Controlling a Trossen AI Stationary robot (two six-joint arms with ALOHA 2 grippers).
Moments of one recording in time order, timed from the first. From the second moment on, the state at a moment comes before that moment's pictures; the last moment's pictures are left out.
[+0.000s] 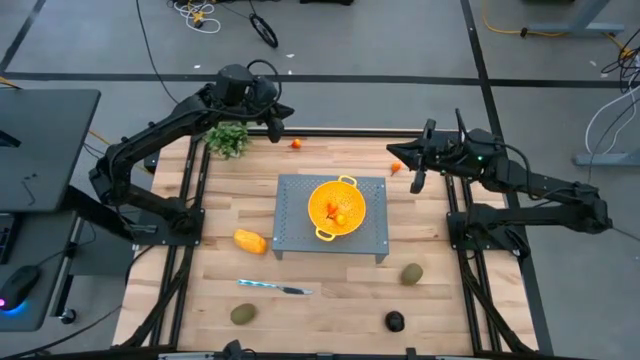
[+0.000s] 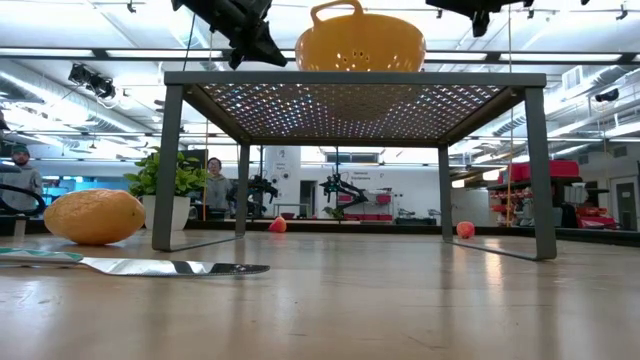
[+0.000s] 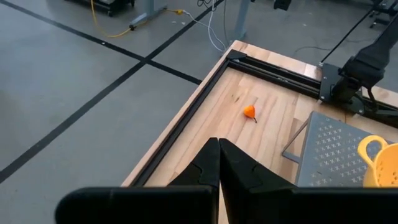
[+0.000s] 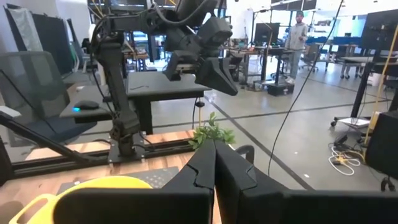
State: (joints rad) left arm 0.66 1.38 1.40 -0.48 0.19 0.02; right arm -0.30 0.79 0.81 -0.02 -0.03 0.00
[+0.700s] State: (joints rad) left arm 0.67 1.56 1.40 -0.48 0.15 -0.01; right arm -0.30 0.79 0.81 -0.05 -0.03 0.02
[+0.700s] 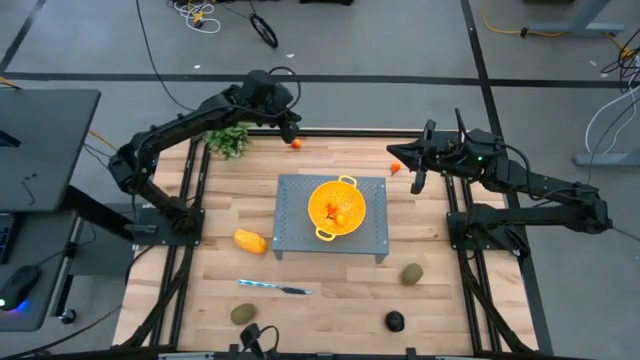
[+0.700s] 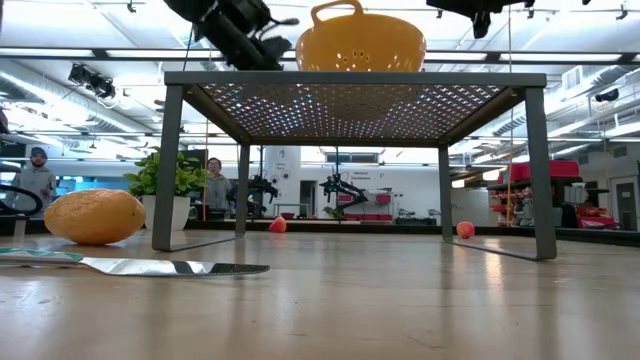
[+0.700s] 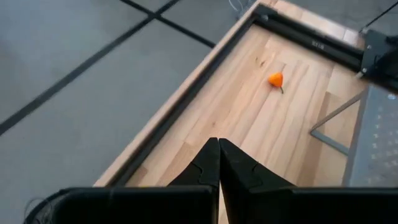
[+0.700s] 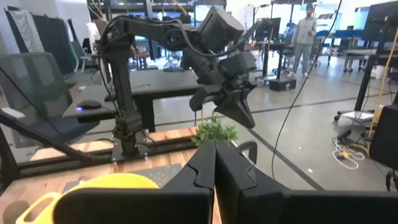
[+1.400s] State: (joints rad) left arm 0.71 1.63 1.40 -0.48 0.15 0.01; right arm -0.30 0.79 0.81 -0.09 -0.02 0.02
